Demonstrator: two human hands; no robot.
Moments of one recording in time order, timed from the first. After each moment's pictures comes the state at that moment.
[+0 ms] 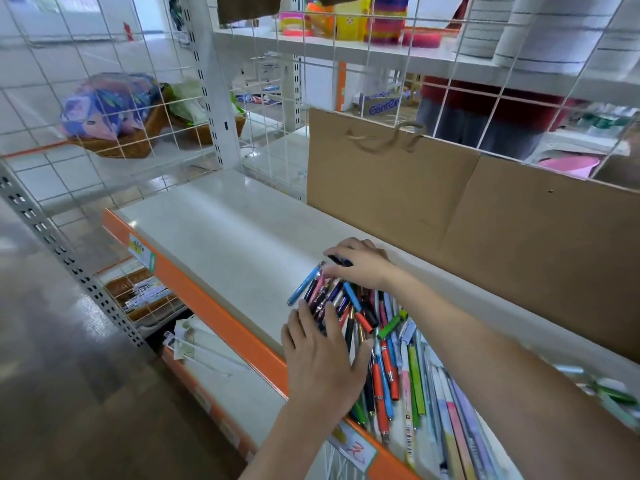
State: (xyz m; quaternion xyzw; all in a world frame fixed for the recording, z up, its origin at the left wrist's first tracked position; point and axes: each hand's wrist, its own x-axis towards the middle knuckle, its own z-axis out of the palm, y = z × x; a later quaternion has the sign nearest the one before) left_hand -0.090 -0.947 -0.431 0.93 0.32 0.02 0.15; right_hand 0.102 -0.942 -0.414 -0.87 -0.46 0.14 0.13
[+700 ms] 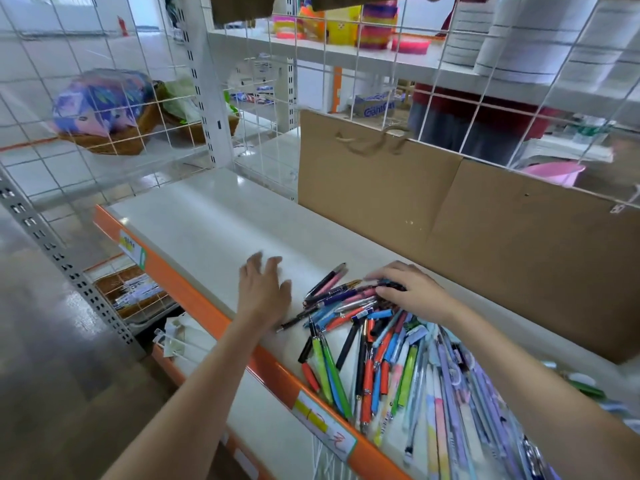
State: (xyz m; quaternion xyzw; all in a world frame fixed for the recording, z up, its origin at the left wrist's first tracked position) left_hand -0.049 -0.837 -0.443 0.89 0.35 0.13 0.26; right_hand 0.109 -1.044 -0.414 -0.85 -0.45 0.16 0.22
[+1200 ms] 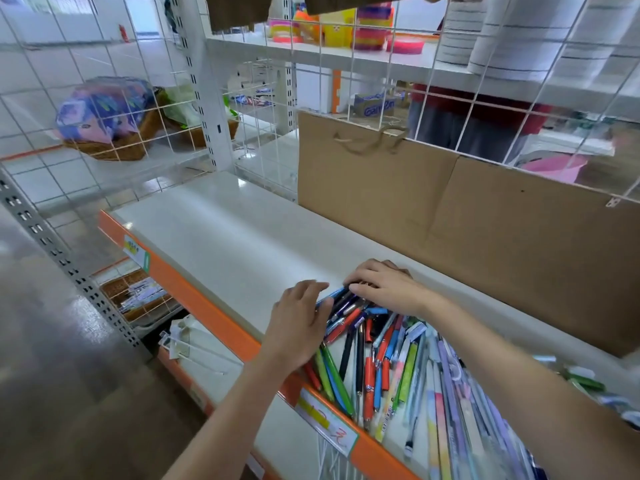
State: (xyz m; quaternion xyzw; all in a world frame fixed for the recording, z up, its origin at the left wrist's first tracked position) left_hand -0.072 -0.898 -0.433 0.93 0.20 0.13 0.28; right_hand 0.096 -1.016 -0.411 -0.85 -0.49 0.17 0.13
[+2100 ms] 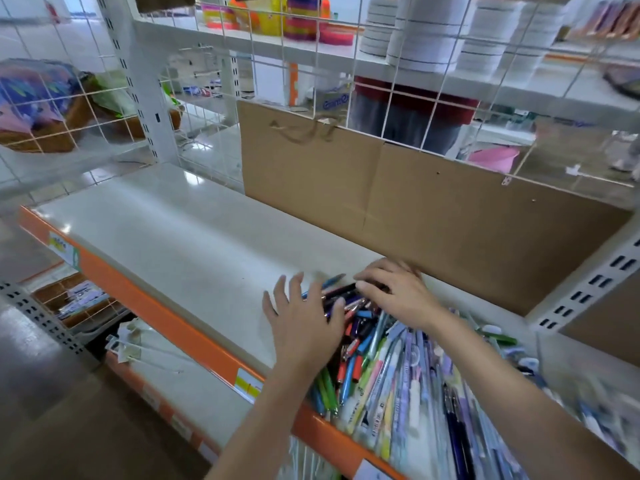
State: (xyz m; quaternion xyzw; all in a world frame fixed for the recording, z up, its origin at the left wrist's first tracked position) left_hand -0.043 -0.999 -0.439 0.94 0.26 0.14 0.18; right_hand 0.088 -1.123 -0.412 -0.90 -0.39 0.05 0.21
